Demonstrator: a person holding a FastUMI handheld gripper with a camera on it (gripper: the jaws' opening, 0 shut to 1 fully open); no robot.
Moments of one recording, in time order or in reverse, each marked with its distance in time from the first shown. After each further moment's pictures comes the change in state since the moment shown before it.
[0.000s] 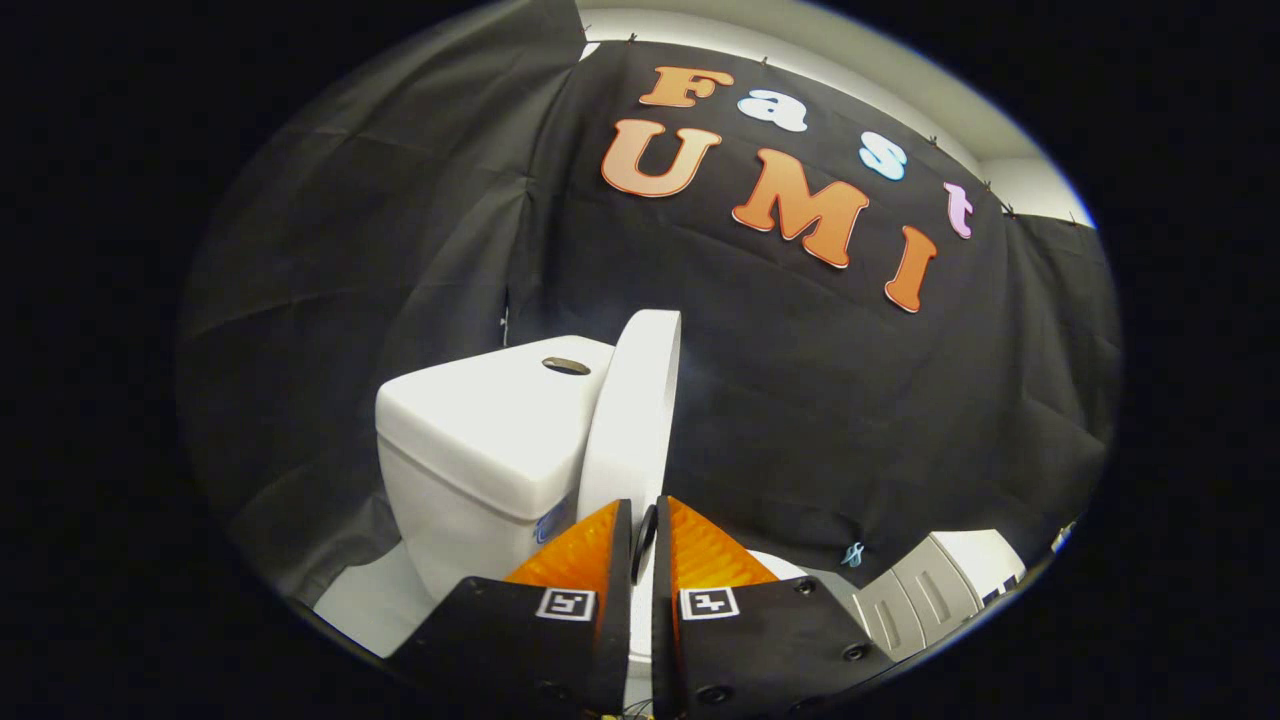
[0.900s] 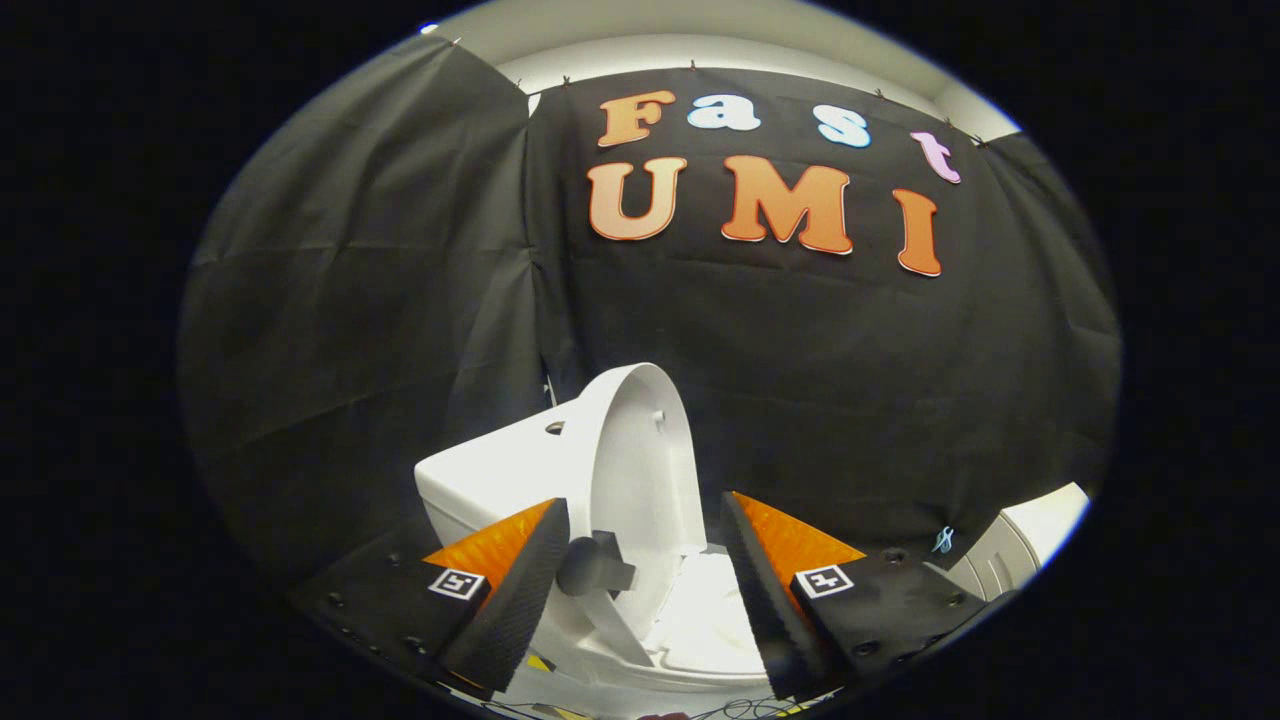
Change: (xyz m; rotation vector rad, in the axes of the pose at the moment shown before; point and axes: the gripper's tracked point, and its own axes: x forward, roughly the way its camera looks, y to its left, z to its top) arm -0.025 -0.076 0.033 0.208 -0.113 0.174
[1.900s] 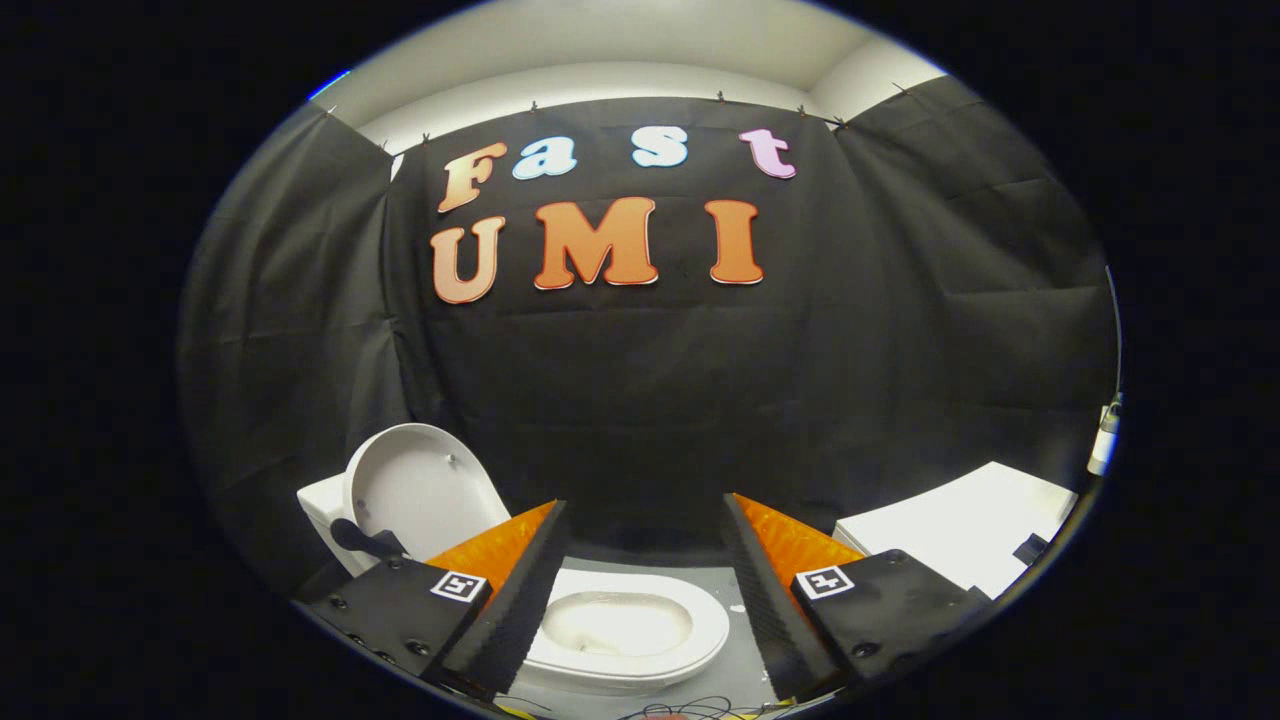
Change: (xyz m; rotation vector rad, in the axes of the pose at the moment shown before) arm -0.142 -0.318 0.031 0.158 -0.097 -0.257
